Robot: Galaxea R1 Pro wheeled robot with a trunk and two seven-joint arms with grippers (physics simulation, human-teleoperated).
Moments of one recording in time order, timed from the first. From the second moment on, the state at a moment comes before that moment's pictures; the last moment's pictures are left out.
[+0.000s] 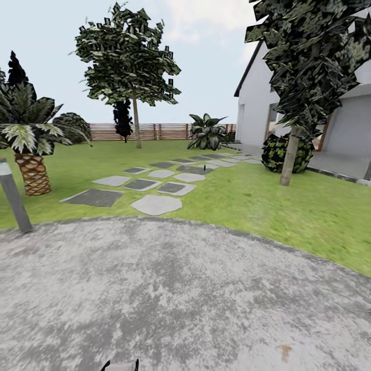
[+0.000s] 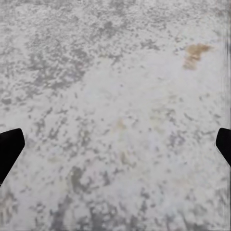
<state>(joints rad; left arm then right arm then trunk) -0.14 -0.05 0.00 -0.46 0.04 -0.51 0.00 -0.01 -0.02 -0.16 -0.58 -0.01 -0.24 0.02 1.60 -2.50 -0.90</state>
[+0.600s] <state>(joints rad) -0.14 -0.05 0.00 -0.46 0.04 -0.51 0.00 -0.01 -0.02 -0.16 -0.58 -0.01 -0.24 0.02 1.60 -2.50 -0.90</state>
